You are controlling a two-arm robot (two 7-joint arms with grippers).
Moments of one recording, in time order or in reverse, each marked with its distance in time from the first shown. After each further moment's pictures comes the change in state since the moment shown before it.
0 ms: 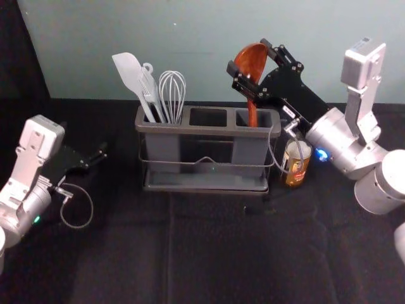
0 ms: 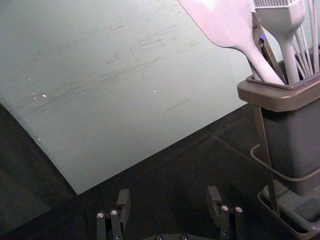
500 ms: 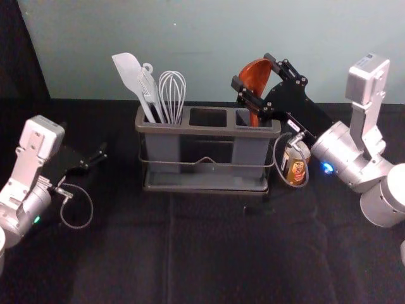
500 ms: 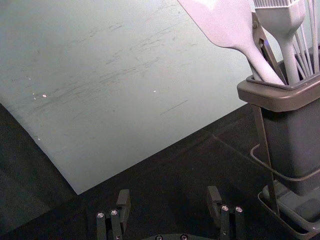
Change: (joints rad) left arm 0.000 0.000 0.000 0.000 0.000 0.000 0.000; right arm -0.049 0.022 0.010 -0.022 -0.003 -0.010 0.008
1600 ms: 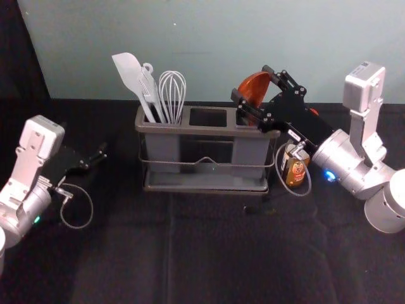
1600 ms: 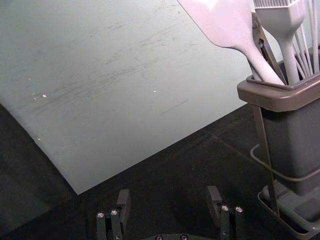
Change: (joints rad) left arm 0.000 0.000 0.000 0.000 0.000 0.000 0.000; right arm -0.019 0.023 -0.007 -0.018 -0.007 0.031 0.010
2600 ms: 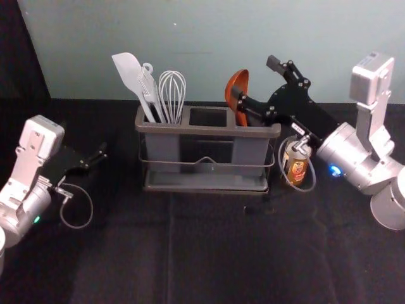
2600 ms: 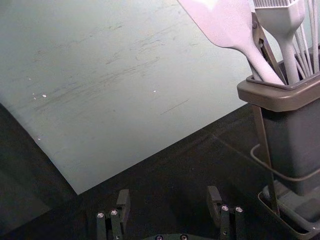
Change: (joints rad) left arm 0.000 0.000 0.000 0.000 0.000 0.000 0.000; right arm -0.017 0.022 0.009 -0.082 0.002 0.046 -0.020
